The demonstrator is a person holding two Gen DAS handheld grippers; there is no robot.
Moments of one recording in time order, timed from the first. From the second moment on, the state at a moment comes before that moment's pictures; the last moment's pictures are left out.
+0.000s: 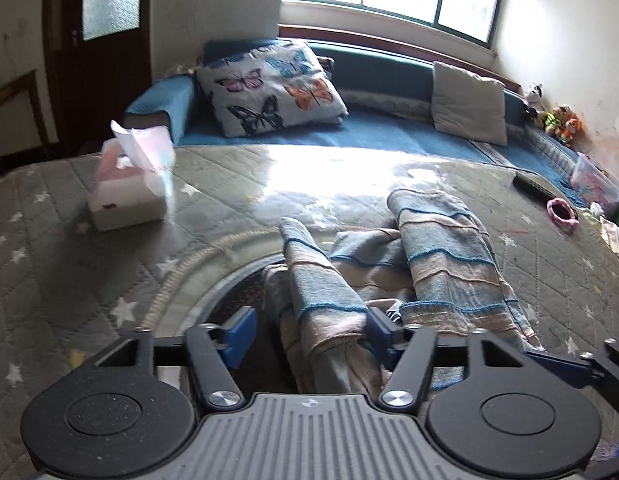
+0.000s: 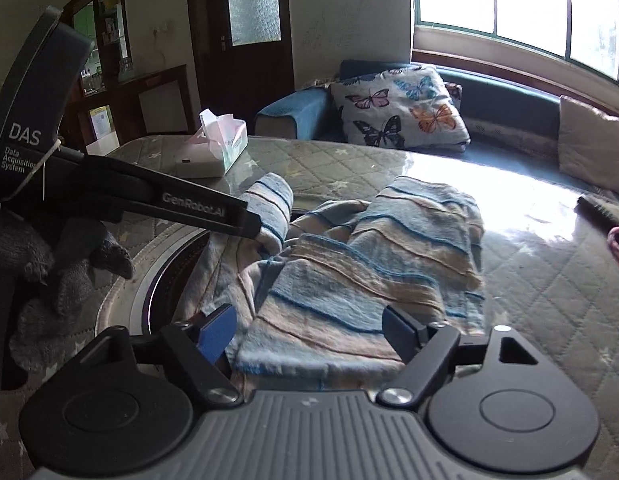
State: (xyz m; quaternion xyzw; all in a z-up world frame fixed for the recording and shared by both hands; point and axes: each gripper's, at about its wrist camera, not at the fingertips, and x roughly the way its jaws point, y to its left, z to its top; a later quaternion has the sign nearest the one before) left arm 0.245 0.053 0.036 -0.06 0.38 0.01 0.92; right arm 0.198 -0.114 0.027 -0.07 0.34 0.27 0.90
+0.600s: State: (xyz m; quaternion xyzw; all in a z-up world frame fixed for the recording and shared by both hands) left arm 0.241 0.057 0.037 -0.07 0.37 -0.02 0.93; right arm 0.217 -0.103 0.014 -0.08 0.36 0.25 0.90
